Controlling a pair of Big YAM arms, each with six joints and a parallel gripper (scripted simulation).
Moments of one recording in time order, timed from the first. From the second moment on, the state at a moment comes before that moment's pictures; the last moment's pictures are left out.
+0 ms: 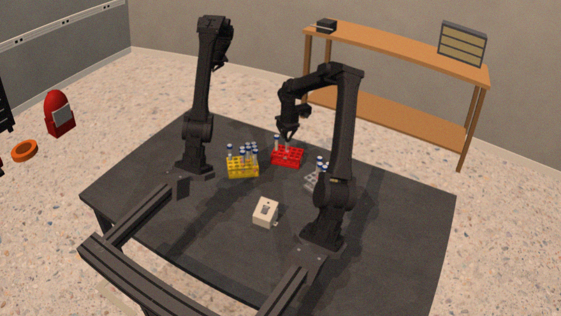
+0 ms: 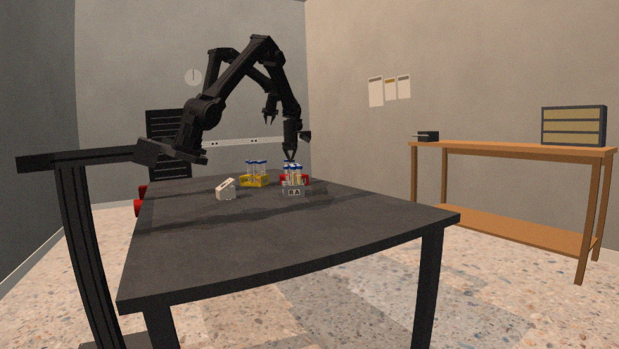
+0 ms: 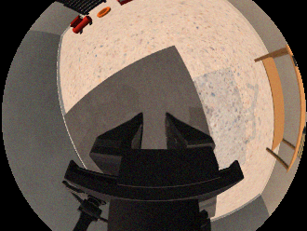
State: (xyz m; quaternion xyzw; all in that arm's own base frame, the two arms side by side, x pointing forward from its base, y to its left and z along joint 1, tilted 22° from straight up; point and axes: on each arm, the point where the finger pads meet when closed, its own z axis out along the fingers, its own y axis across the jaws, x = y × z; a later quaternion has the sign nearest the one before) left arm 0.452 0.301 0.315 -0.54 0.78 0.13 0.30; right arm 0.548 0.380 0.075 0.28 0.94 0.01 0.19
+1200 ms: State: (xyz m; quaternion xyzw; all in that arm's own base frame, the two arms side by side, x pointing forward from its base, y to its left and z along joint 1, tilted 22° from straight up) left arm 0.452 0.301 0.315 -0.54 0.78 0.13 0.30; right arm 0.522 0.382 0.128 0.28 0.94 0.01 0.19
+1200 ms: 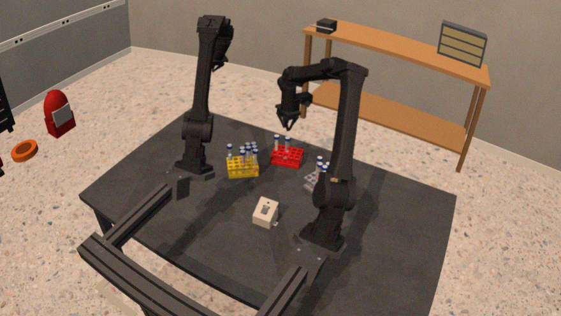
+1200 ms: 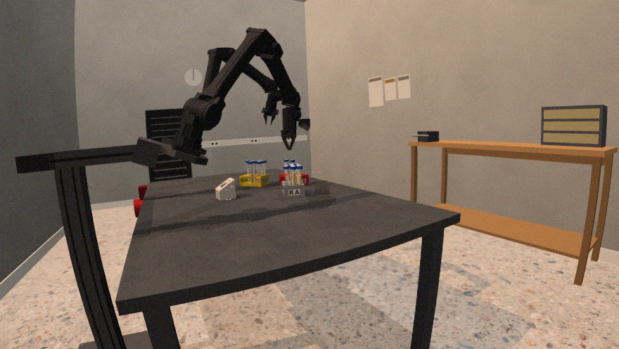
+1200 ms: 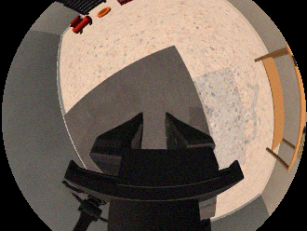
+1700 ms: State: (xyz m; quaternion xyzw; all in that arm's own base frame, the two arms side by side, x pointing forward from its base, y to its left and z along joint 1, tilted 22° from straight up) left arm 0.452 0.301 0.315 -0.54 0.78 0.13 0.30; right arm 0.504 0.376 0.137 0.23 0.95 0.00 0.19
